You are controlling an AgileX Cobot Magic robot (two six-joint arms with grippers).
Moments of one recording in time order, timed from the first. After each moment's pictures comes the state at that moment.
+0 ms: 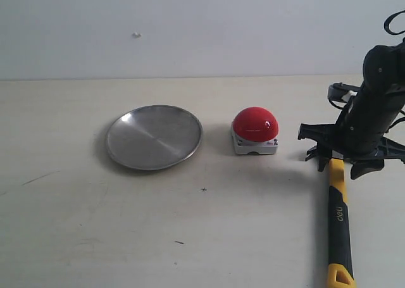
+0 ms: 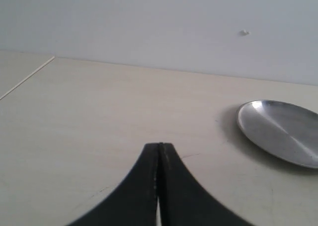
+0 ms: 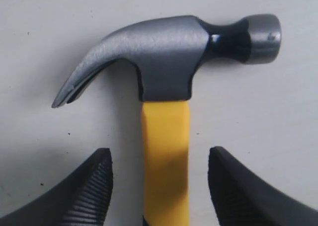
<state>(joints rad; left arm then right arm) 0.02 0.01 0.00 0.12 0.26 -0.19 0.00 1.96 -1.14 -0.01 0.68 0.47</state>
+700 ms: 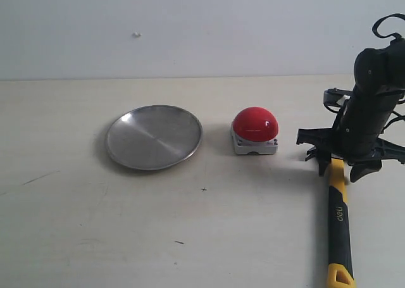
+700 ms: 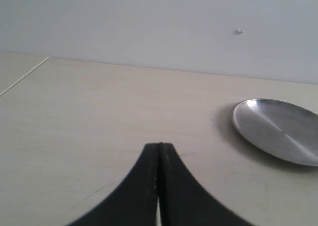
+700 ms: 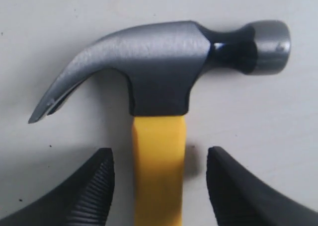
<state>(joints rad) -0.01 0.01 0.00 0.12 0.26 -0.19 0.00 2.02 -1.20 -0.04 0.74 0.47</state>
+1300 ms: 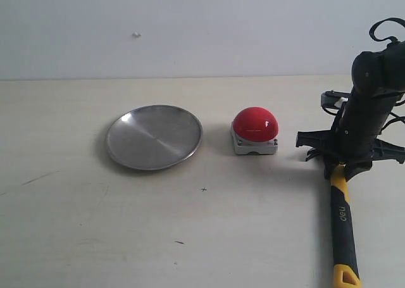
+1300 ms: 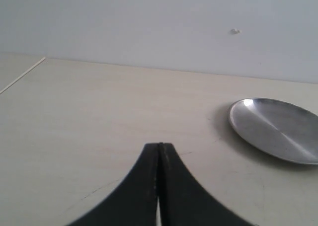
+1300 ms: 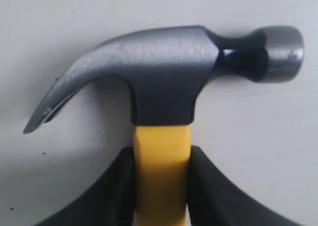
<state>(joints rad) -0.02 0.01 0.00 0.12 0.26 -0.19 0.00 2.05 -1.21 -0.04 0.74 0.43</state>
